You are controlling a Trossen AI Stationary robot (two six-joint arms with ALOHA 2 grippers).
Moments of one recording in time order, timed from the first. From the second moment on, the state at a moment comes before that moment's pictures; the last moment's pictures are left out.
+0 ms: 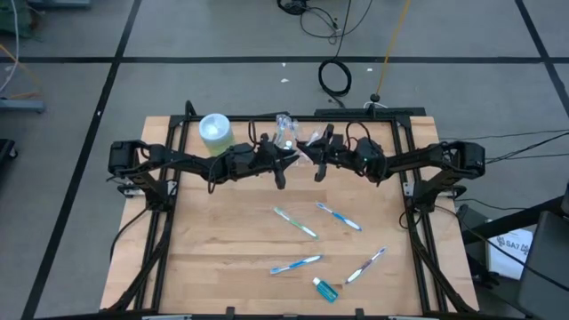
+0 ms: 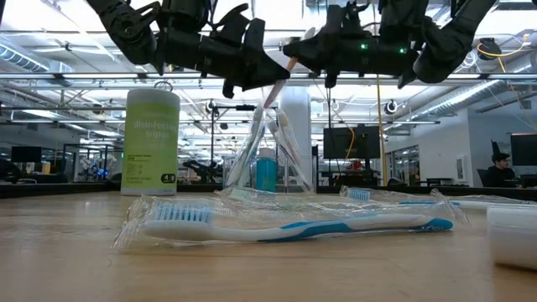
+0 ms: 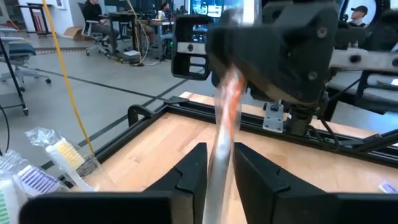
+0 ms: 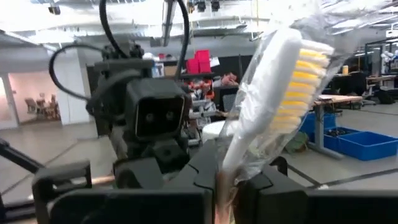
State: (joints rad) left arm 0.15 1.63 0.82 0.75 -0.16 -0.08; right arm -0.27 1.53 0.61 1.18 -0.06 0.11
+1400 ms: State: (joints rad) left arm 0.15 1.63 0.82 0.61 -0.16 -0.09; right arm -0.40 1.54 0.62 0.69 0.18 0.01
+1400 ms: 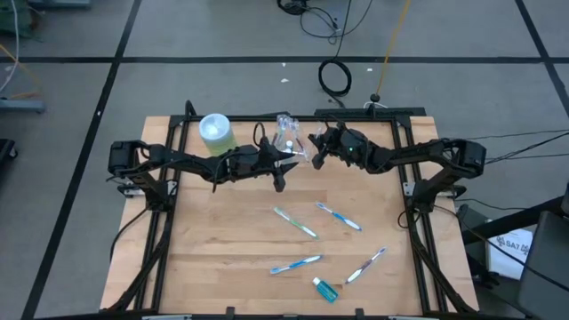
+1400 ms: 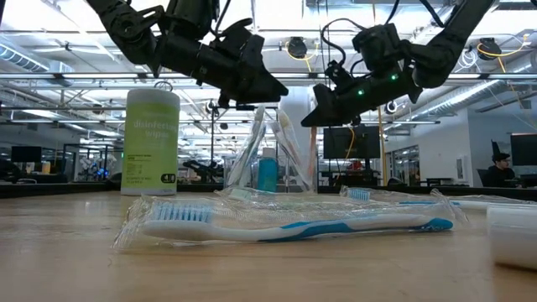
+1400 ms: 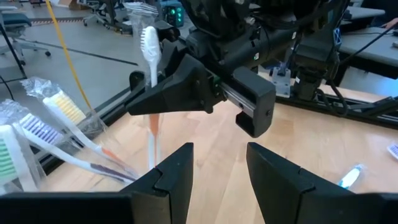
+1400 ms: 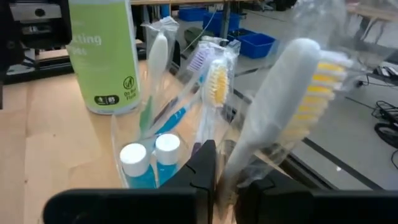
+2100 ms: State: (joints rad) left arm 0.15 1.63 0.82 0.60 -0.16 -0.09; right arm -0.40 1.54 0.62 0.58 0.13 0.02
